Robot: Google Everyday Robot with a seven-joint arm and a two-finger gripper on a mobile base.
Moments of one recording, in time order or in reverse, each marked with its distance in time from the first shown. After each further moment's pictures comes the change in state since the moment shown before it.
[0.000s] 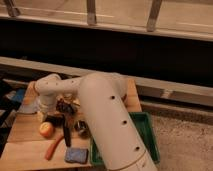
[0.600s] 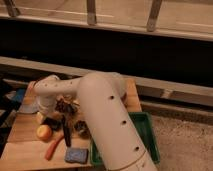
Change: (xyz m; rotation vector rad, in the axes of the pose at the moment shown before) arm -0.001 0.004 -0.001 -0.010 -0.034 -0.013
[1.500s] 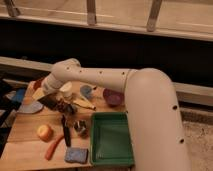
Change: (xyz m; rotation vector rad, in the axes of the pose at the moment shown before) arm -0.043 -0.016 -0.182 -0.038 -0.497 -0.060
